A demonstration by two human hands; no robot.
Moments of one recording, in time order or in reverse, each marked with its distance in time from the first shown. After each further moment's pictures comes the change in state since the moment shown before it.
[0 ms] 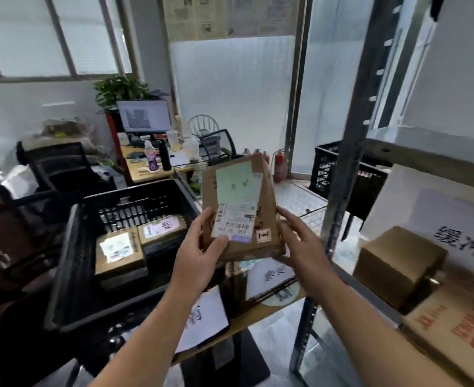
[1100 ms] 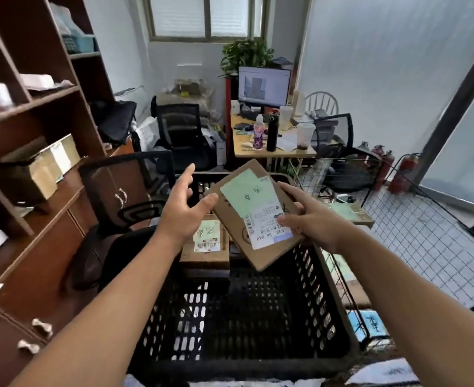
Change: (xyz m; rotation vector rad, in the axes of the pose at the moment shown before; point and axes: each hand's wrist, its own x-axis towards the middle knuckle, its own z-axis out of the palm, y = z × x) left_hand 0.147 -0.081 -0.218 0.246 0.421 -0.160; right_hand 0.229 0.042 0.210 -0.385 -0.814 0.155
